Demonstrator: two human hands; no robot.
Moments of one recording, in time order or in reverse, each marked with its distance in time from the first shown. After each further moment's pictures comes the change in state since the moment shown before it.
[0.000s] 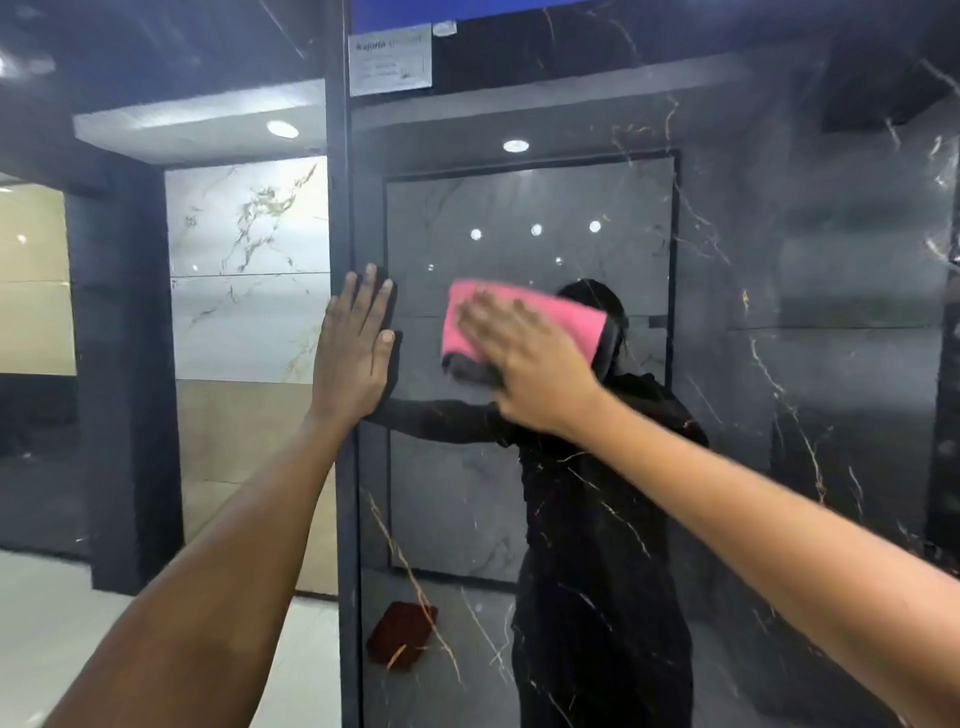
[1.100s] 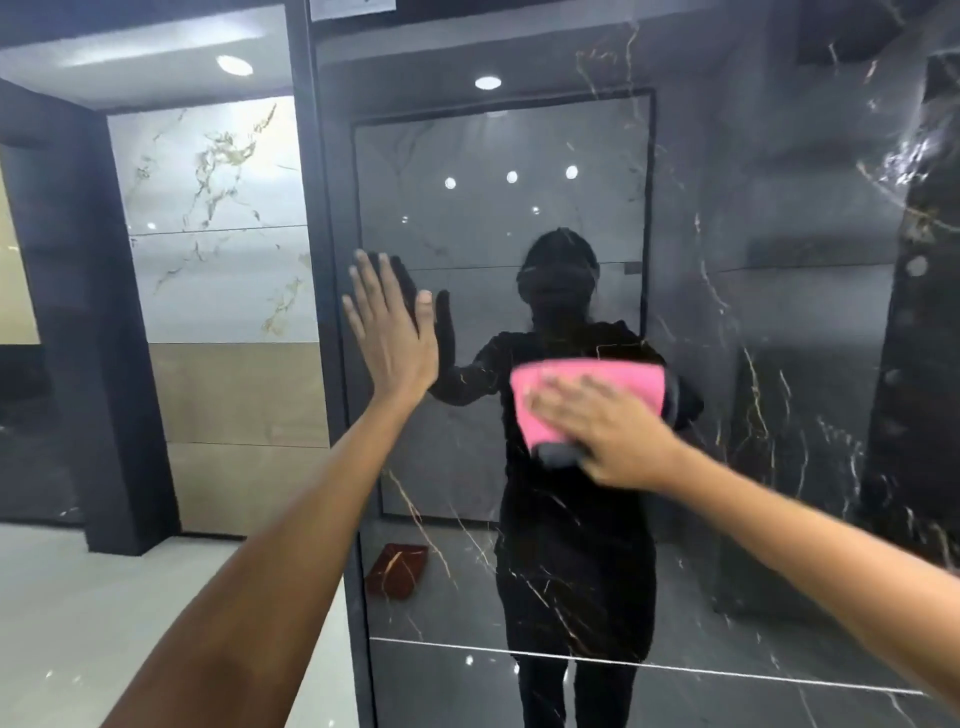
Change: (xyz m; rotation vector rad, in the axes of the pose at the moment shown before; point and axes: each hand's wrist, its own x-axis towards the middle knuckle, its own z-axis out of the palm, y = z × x) left_hand -0.036 0.108 0.002 -0.110 -0.062 -0.452; right_hand -0.173 -0.013 -0.014 0.057 -0.339 -0.104
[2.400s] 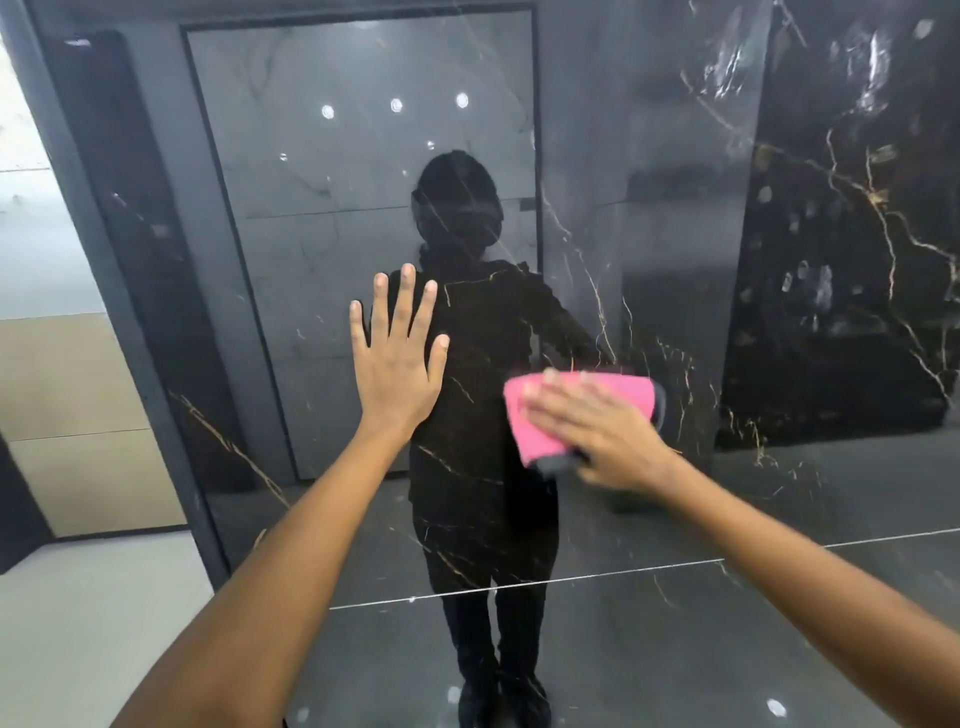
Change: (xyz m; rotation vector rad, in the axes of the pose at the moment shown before) left_hand -0.114 0.078 0.094 0.133 -0.029 0.469; right_hand -0.159 0.012 0.016 -0.010 -0.033 0.137
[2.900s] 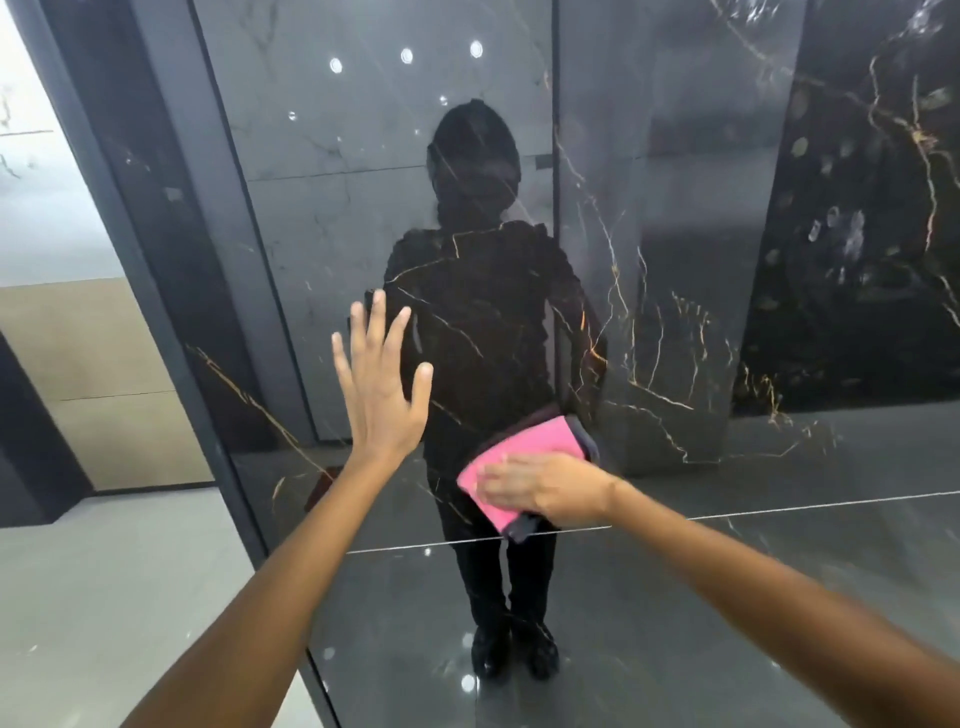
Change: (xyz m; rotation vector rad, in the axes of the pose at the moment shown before) left_hand -0.072 -0.003 -0.034 -0.300 -0.028 -0.184; right_hand -0.009 -0.088 0.048 0.215 -0.229 -0.383
